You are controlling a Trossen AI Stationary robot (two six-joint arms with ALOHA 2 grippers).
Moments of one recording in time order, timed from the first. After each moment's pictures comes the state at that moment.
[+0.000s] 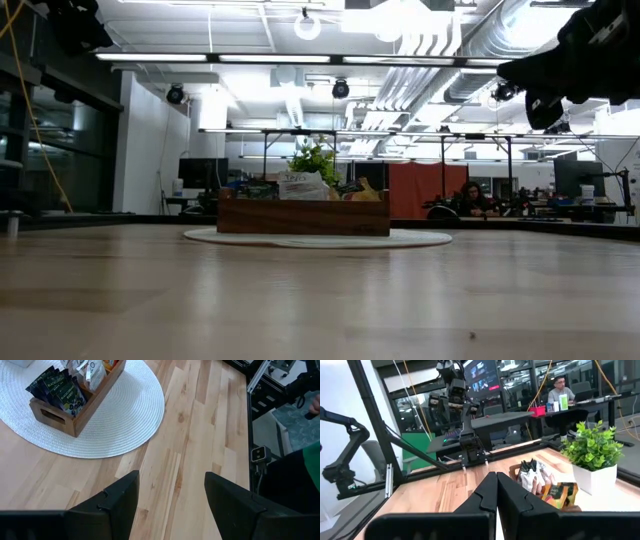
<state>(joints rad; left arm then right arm) -0.12 0.54 0.88 -1.00 -0.01 -0.53 0.03 0.08 0.01 0.20 0.14 0.21</state>
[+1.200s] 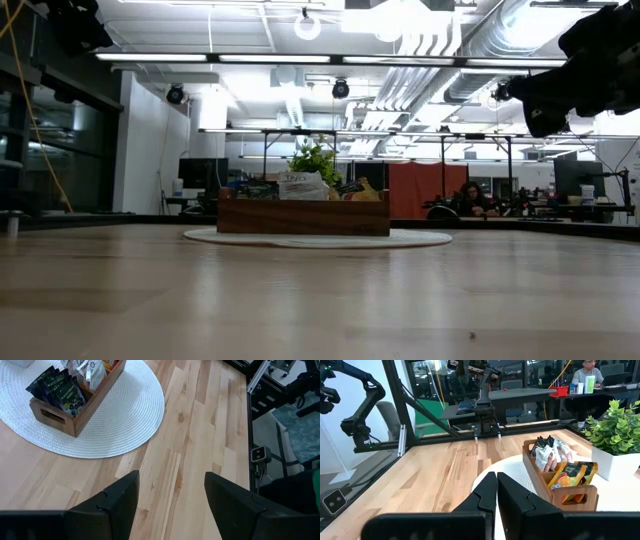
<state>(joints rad) -0.12 0.54 0.88 -1.00 -0.01 -0.53 0.03 0.05 0.01 0.02 0.02 0.13</state>
